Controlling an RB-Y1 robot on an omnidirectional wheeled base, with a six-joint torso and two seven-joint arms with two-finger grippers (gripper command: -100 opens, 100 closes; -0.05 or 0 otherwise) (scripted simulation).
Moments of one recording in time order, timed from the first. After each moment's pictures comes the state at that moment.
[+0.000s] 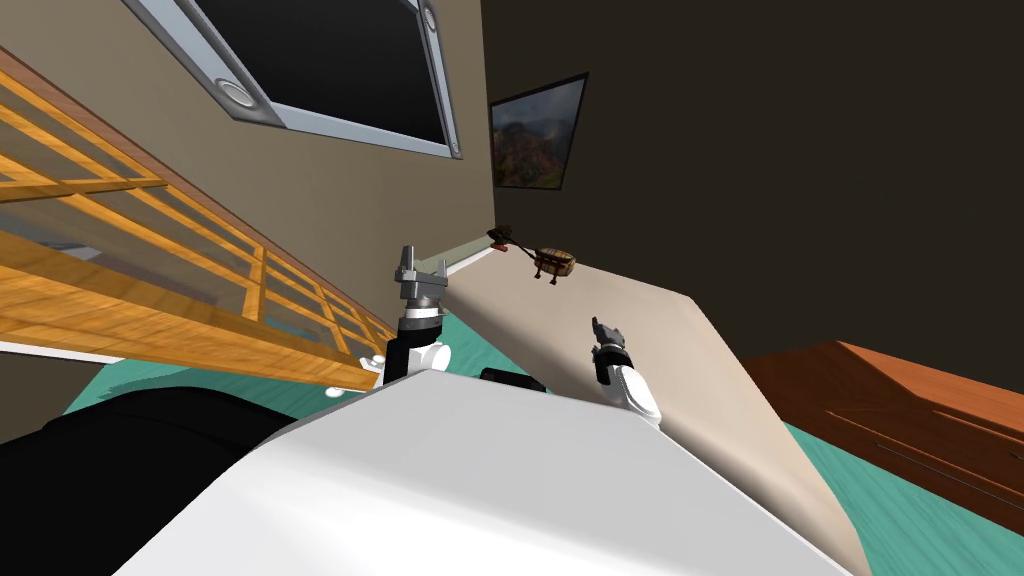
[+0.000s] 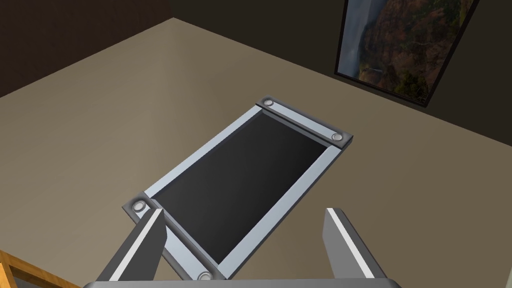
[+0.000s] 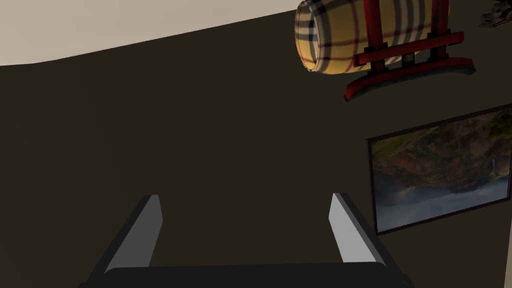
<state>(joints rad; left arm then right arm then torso) 0.53 -0.01 -0.05 -2.38 0.11 -0.41 0.17 0.22 -0.18 -0.16 -1.57 1.38 0.07 -0.26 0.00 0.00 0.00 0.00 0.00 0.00</state>
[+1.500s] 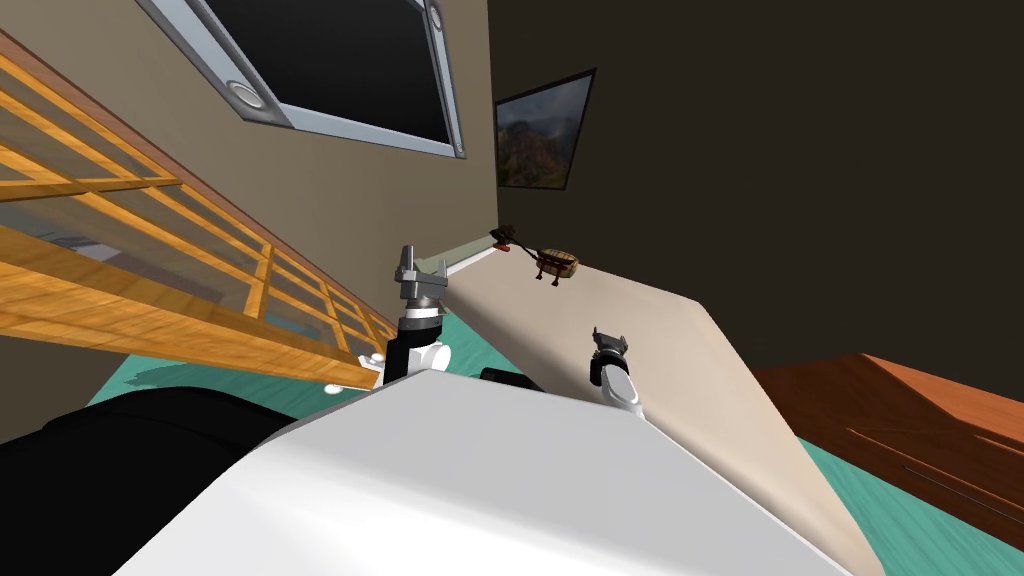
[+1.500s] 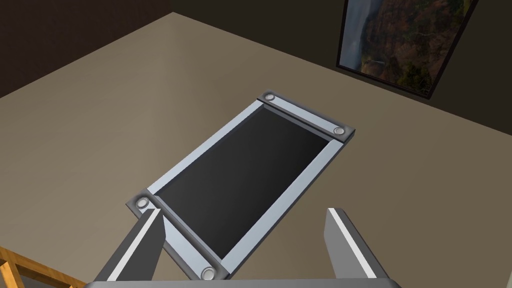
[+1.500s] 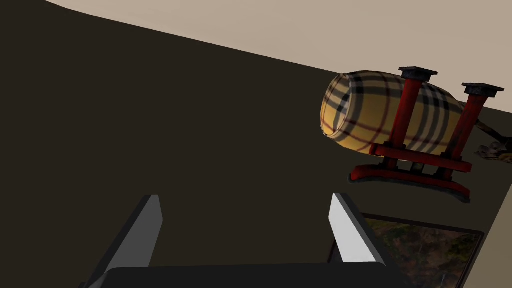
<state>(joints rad) 0.53 -0.01 -0.05 -2.38 0.11 -0.41 0.17 0.15 -0.17 -0.18 -1.37 1.75 0.19 -0.23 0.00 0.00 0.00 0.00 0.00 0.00</state>
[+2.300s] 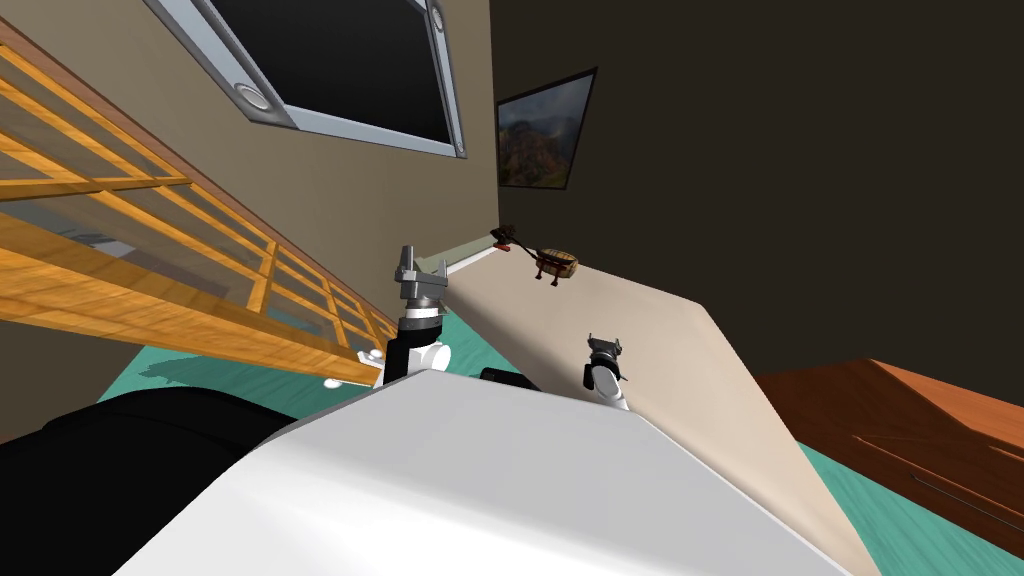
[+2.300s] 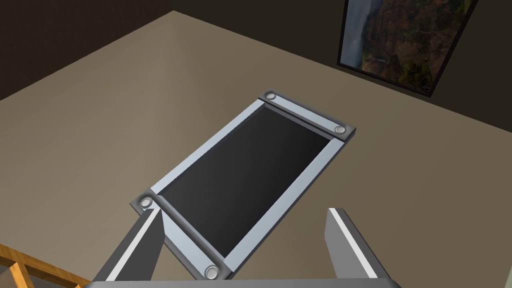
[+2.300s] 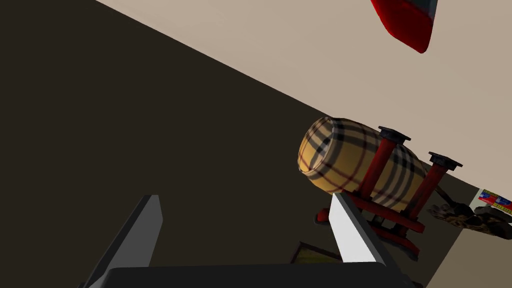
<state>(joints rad) 0.53 -0.01 -0.05 -2.38 0.11 -0.41 0.17 0.12 -0.14 -0.17 -1.23 1.99 0.26 -0.22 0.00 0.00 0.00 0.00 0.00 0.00</state>
